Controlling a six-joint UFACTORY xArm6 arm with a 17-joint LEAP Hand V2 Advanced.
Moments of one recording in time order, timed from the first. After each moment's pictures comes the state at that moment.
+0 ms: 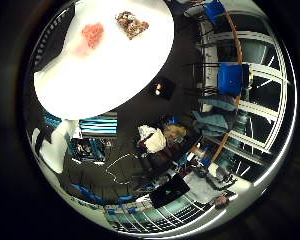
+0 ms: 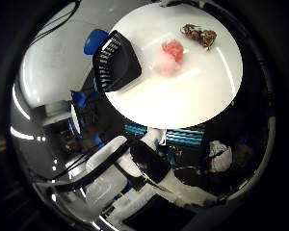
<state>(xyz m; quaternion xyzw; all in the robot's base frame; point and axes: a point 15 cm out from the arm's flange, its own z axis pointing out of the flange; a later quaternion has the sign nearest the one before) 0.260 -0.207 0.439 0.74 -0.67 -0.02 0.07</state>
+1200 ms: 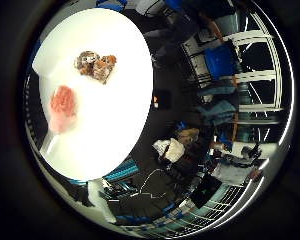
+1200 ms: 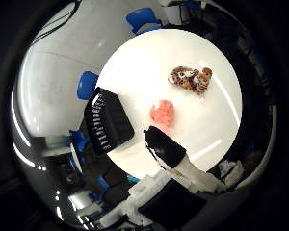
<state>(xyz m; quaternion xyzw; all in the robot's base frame) 0.437 -0.254 0.394 0.60 -0.80 0.06 -0.02</state>
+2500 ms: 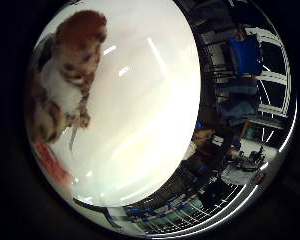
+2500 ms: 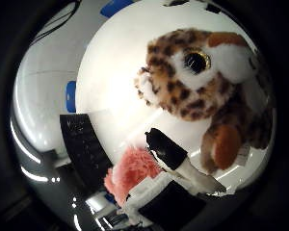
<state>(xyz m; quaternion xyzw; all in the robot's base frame) 0.537 -0.279 0.170 0.59 -0.81 -0.03 0.00</state>
